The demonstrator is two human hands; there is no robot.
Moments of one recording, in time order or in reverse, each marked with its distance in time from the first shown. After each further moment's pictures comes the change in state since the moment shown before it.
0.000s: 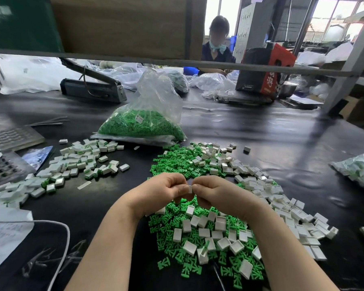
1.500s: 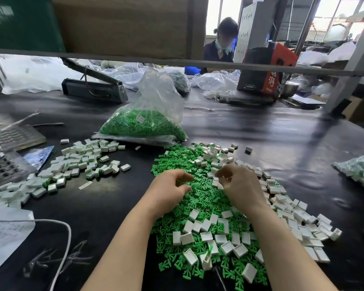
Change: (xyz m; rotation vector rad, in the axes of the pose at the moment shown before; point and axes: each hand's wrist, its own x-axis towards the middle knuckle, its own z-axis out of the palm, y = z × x) left_hand 0.021 -0.014 0.020 0.100 0.274 -0.098; right_hand 0.009 0.038 -0.013 -0.306 0.616 0.139
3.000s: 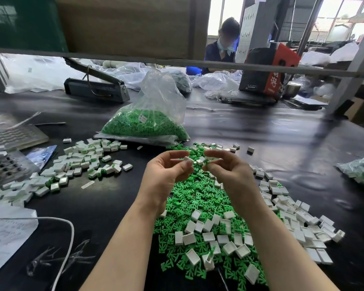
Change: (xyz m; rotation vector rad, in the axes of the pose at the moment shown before) left_hand -0.008 0.023 -0.011 -0.954 0.172 -0.003; right_hand -0.010 -0.039 -0.004 0.884 -0.011 -0.028
